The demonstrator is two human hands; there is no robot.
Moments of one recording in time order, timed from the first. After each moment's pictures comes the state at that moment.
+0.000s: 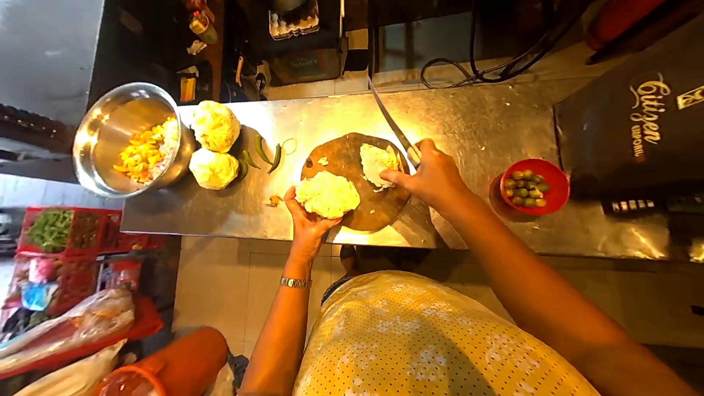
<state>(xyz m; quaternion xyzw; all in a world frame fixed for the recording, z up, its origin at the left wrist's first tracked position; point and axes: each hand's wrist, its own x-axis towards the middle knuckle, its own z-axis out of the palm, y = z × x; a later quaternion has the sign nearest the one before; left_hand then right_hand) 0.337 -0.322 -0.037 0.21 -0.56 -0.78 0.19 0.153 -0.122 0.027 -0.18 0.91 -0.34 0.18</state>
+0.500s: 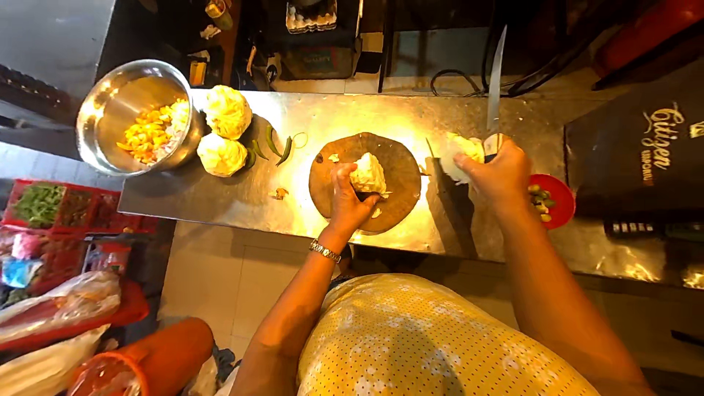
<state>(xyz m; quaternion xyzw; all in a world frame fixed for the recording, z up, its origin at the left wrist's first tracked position) 0.279 -0.293 -0.054 0.12 -0.84 -0.48 0.22 0.118 -0.071 0.020 -0.05 0.92 -0.37 0.09</state>
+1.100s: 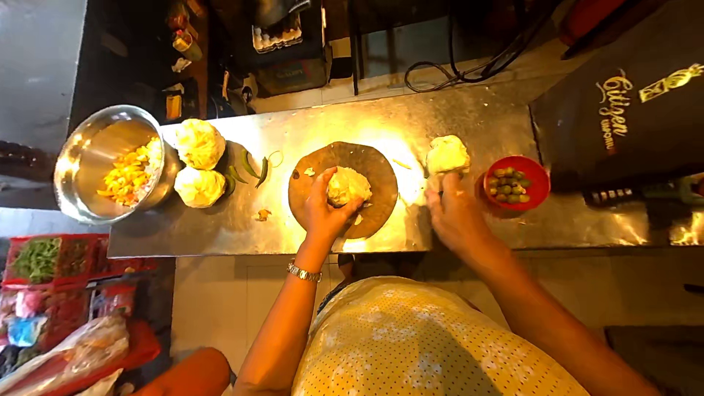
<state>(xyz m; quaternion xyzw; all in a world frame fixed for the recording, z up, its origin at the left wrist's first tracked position) 0.271 -0.300 -0.019 0.14 -0.86 -0.47 0.12 0.197 -0.056 0.018 -0.13 0.94 -0.29 0.14</state>
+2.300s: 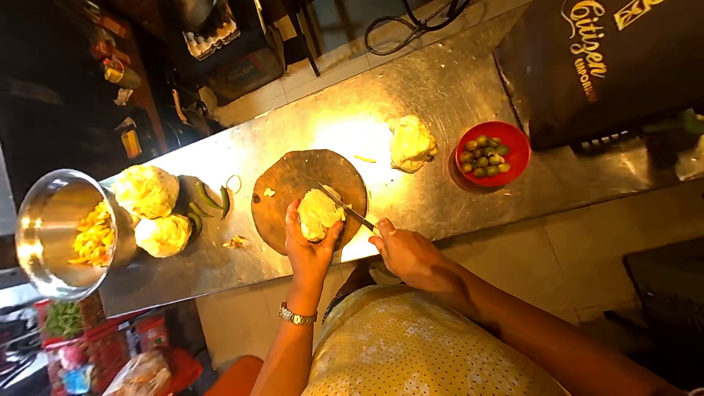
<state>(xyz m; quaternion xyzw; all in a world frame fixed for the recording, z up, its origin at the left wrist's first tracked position) 0.283 -0.262 -0.039 0.18 -0.87 -0.44 0.13 0.215 -0.068 0.022 -0.16 0.83 -0.19 0.49</state>
